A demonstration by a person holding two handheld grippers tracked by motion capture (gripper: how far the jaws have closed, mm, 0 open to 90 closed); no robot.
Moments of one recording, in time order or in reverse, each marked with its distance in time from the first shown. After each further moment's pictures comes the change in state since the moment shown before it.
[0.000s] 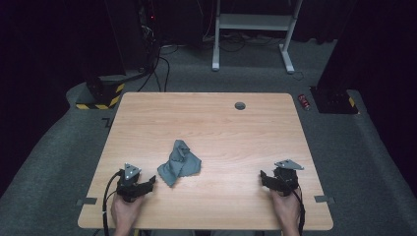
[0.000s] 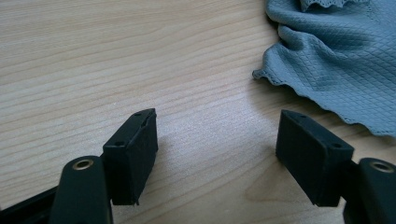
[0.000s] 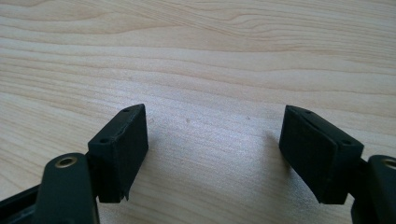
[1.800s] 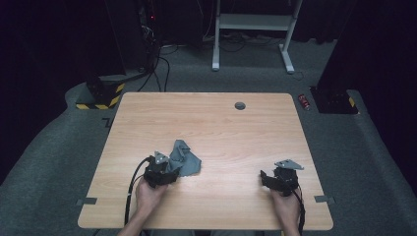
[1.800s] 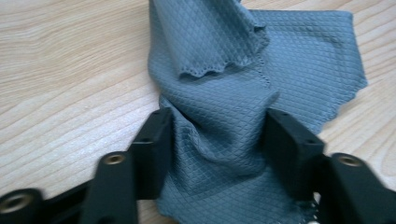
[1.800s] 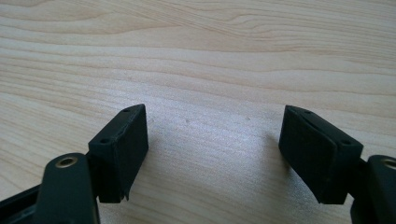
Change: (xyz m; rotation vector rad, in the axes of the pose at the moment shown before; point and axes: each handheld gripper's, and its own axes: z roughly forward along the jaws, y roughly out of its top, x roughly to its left) left arm -0.058 0.054 0.037 0.091 -0.128 0.090; right arm 0.000 0.000 0.000 0.002 0.001 0.002
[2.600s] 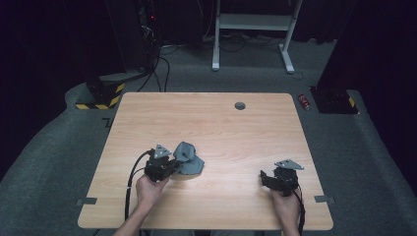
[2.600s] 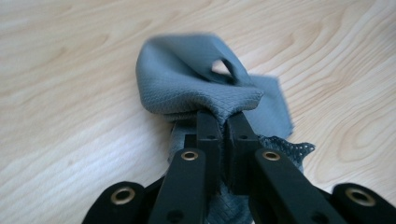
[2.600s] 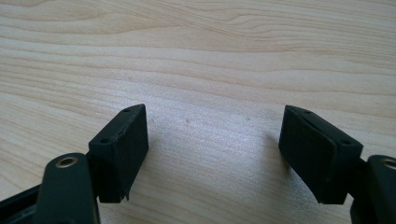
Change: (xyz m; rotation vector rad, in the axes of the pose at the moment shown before) left arm -0.008 0.032 -0.024 -0.074 -0.117 0.042; right arm 0.000 0.000 0.000 0.000 0.000 0.000
